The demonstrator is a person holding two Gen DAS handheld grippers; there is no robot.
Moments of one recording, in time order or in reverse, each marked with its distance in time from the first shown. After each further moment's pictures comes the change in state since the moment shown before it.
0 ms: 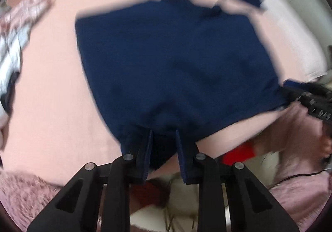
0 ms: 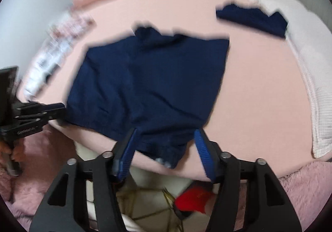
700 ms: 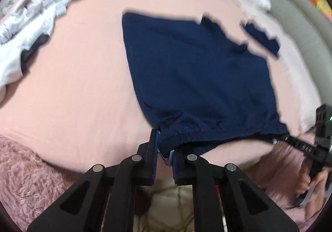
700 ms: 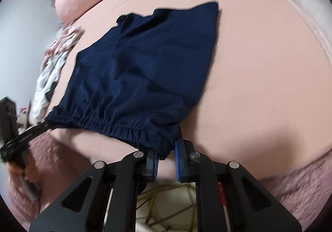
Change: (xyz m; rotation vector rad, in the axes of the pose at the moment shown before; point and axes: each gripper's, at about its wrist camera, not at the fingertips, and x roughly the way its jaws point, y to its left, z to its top) left arm -0.025 0.036 -0.034 -0.255 -0.111 -0.038; right arm 0.024 -0.025 -0.021 0.176 0.006 0.222
